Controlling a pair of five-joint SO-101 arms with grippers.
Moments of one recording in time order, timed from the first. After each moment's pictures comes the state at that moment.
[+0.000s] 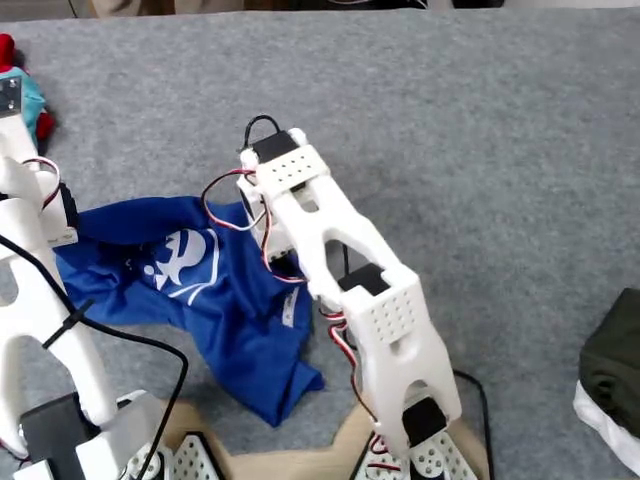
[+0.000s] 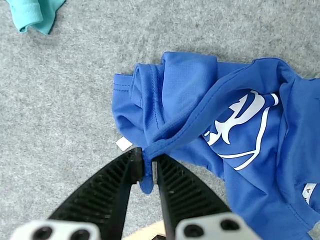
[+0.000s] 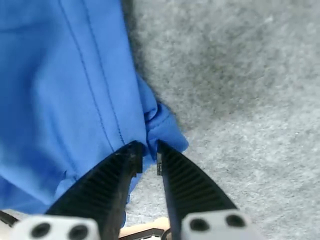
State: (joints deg) left arm -27.6 -18.3 -1.1 97.4 -17.1; right arm -33.2 42.7 -28.2 101.1 -15.1
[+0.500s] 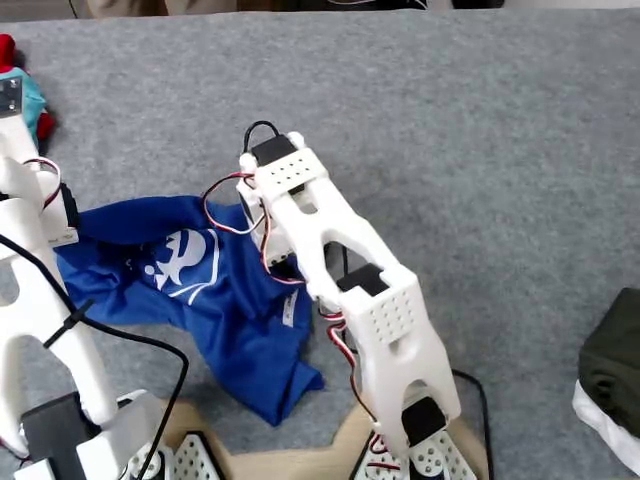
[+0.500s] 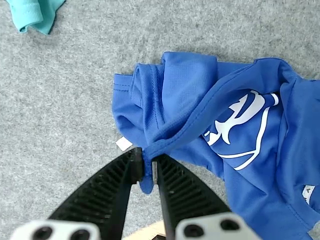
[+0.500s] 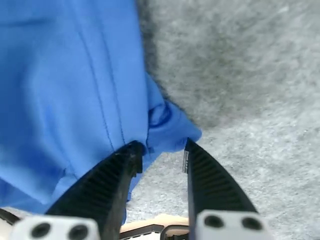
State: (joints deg) left arm -27.6 -18.3 -1.1 97.4 -17.1; right arm -34.4 42.7 -26.9 101.1 -15.1
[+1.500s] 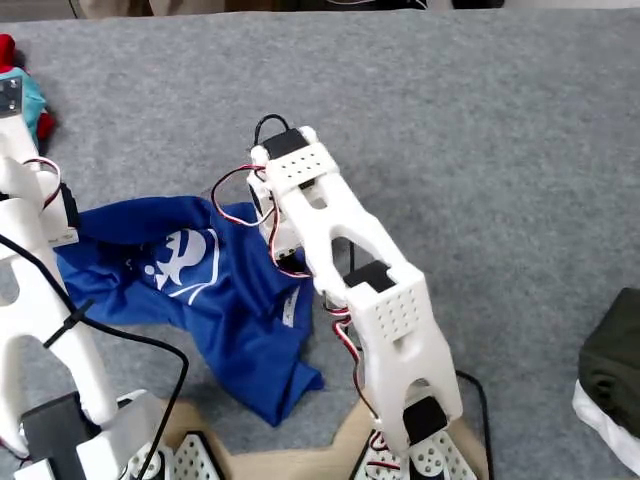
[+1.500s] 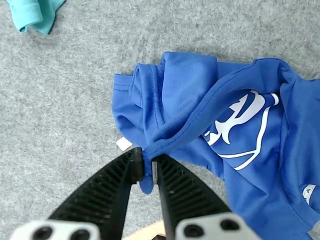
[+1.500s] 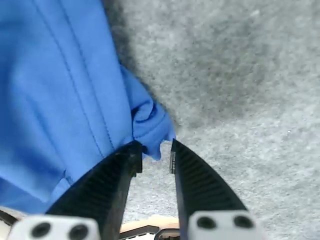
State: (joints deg) left arm -27.6 -18.3 -1.1 97.4 -17.1; right arm -31.4 41.5 -27.4 101.1 -13.5
